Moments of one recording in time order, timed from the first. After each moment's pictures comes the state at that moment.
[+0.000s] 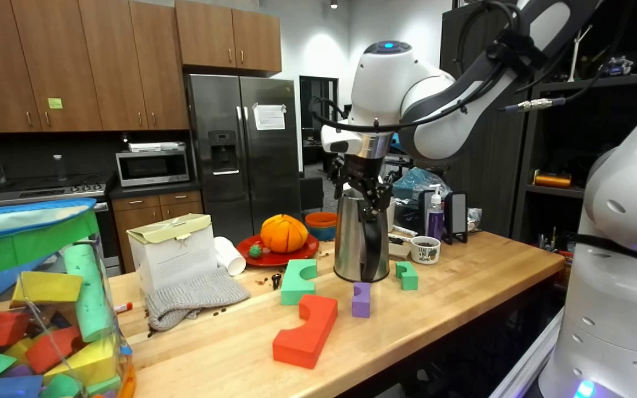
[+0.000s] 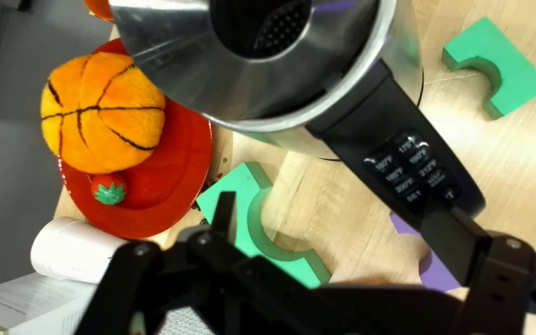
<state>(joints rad) 0.15 -0.48 0.11 -2.79 -0.59 2.66 -1.03</state>
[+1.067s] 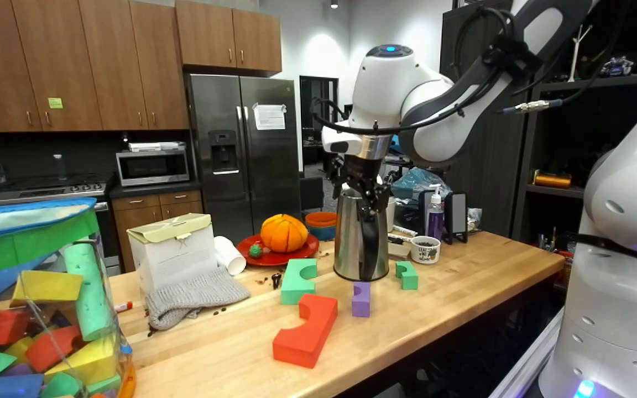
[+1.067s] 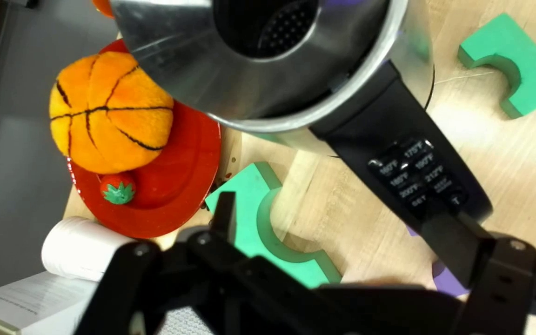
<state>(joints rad) 0.14 -0.46 0.10 -2.78 -0.60 2.70 -1.02</state>
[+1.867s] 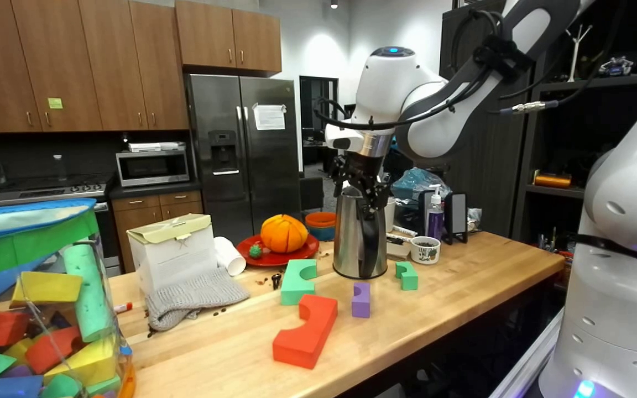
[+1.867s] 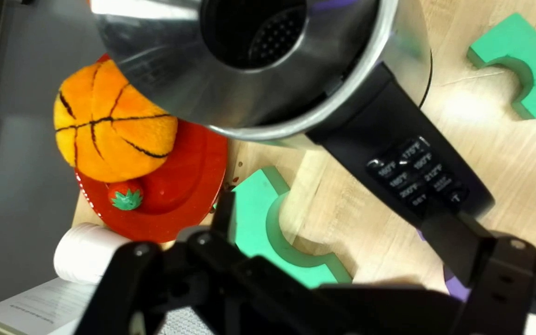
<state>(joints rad) 0.15 -0.44 0.04 -2.77 -0.56 2.74 -1.08</state>
